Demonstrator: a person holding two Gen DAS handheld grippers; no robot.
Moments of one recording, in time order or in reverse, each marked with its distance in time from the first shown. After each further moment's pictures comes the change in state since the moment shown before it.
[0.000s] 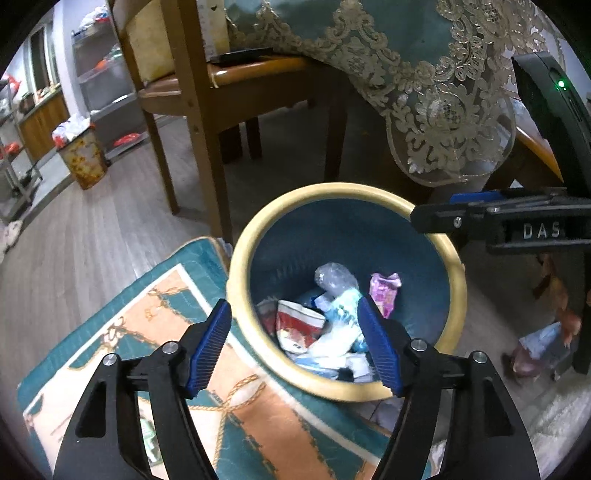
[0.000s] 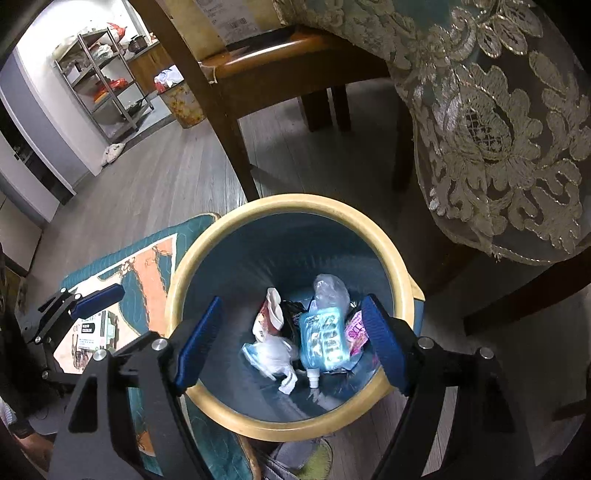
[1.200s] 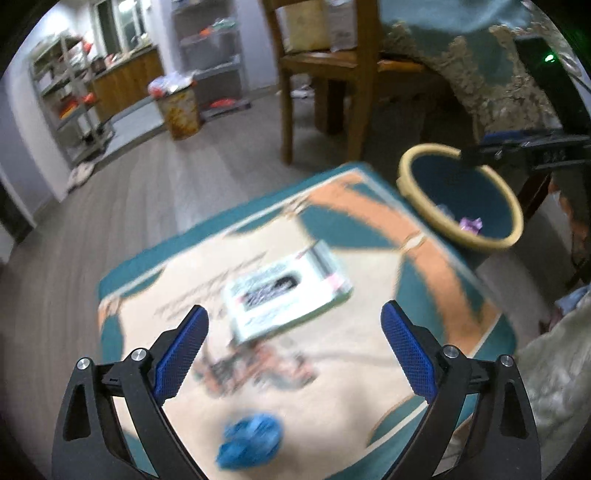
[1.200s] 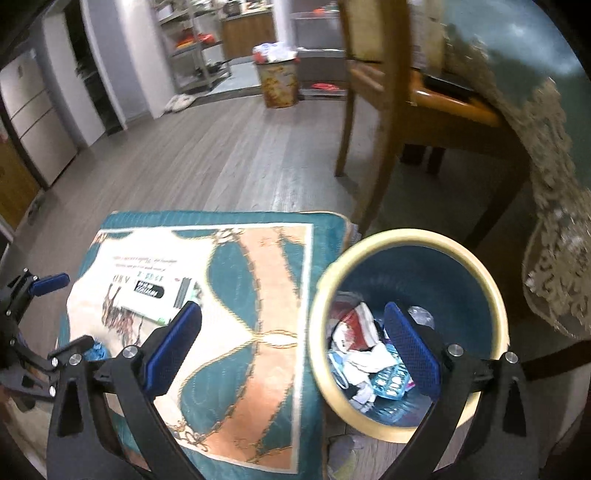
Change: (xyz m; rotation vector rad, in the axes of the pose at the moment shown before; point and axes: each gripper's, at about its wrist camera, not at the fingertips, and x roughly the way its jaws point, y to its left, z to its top) left arm -0.142 0.152 -0.158 -0.166 0.048 0.208; right arm 0.000 0.191 -0.025 -0.377 0.005 0.065
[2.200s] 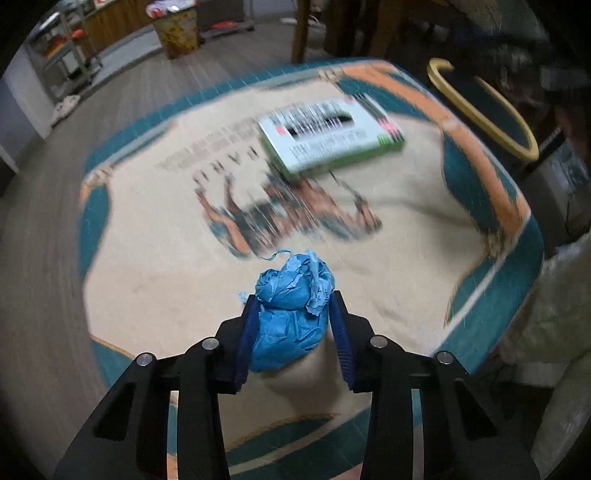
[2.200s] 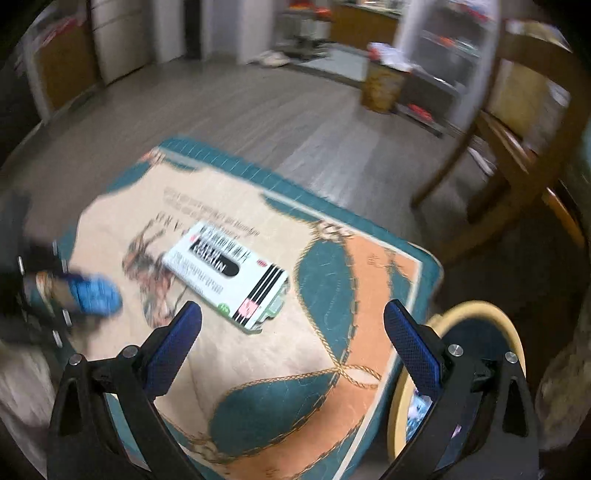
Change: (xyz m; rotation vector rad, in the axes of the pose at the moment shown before) left arm 0.032 0.056 -0.092 -0.045 0.237 -0.072; right arm 0.062 0.123 -0.007 -0.452 0.071 0.087
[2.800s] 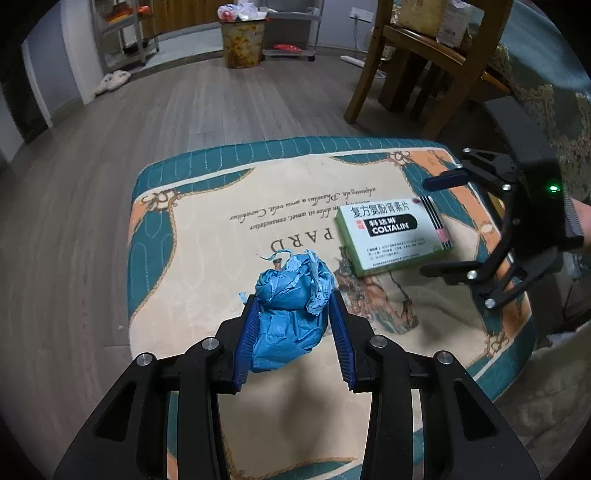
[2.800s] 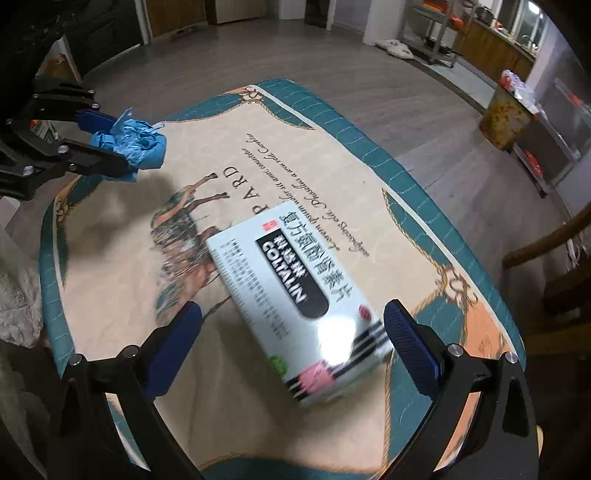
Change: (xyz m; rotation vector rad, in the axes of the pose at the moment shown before) left arm -0.022 0.056 0.038 -0.230 -0.101 0.011; right arm 0.095 0.044 0.030 -0.343 0.081 0.256
